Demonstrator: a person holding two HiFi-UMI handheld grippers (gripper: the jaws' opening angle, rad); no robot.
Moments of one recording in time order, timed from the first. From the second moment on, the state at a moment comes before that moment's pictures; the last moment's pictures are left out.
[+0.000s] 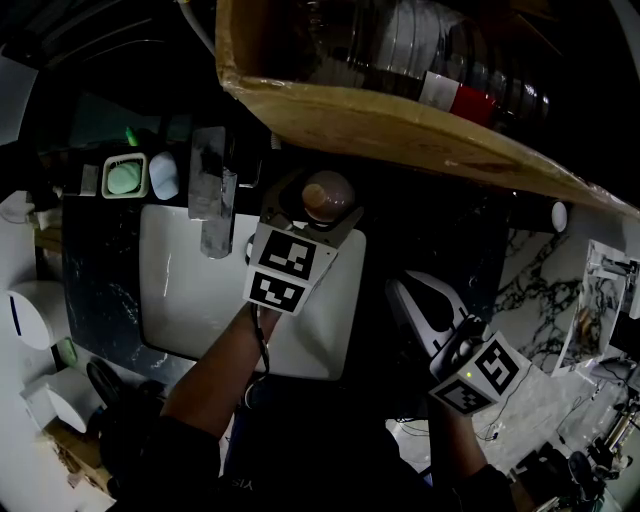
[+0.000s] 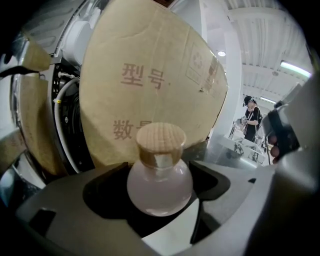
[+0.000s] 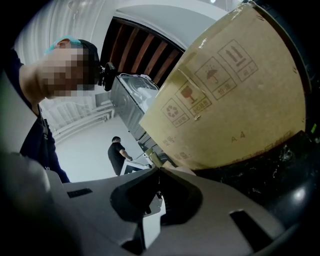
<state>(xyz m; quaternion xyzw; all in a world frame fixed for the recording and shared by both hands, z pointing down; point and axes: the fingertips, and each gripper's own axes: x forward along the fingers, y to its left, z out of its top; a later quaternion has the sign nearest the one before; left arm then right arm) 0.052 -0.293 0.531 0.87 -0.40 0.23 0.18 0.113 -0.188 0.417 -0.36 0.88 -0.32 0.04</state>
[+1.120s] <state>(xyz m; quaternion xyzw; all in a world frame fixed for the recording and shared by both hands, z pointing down) 0.058 -0.300 0.536 0.87 -0.40 0.25 0.15 0.116 -0.187 0.419 -0.35 0.88 -0.32 0.03</state>
